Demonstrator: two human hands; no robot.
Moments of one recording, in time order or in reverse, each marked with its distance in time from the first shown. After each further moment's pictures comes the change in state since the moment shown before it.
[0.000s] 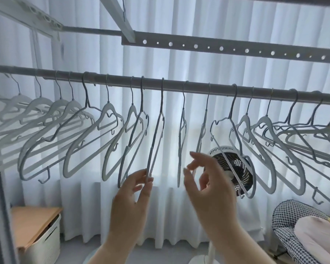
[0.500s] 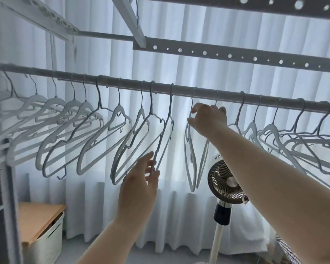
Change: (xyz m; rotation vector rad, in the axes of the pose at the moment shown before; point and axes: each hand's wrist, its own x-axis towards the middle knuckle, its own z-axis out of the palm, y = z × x) left_hand 0.023 0.020 -0.005 0.207 0.022 0.123; right_hand 0.162 0.001 0.025 -0.712 -0.407 0.010
